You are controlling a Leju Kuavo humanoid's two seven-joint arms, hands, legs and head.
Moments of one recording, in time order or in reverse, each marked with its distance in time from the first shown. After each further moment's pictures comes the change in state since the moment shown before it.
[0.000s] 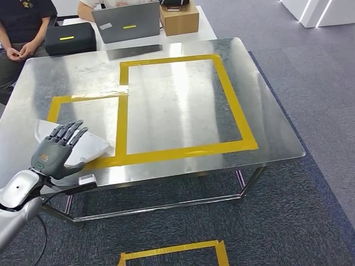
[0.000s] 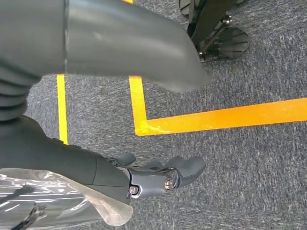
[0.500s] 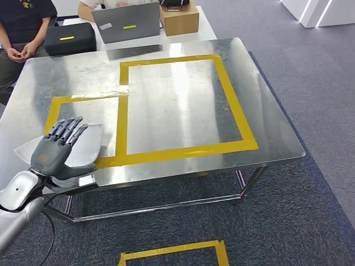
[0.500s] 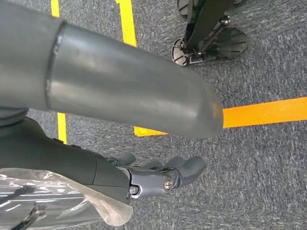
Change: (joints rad) left arm 0.013 -0.011 0.009 -0.041 0.023 0.085 -0.020; right arm 0.001 0.000 0.000 0.000 -0.008 -0.001 -0.004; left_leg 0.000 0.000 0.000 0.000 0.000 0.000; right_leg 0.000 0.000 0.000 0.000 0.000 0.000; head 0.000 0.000
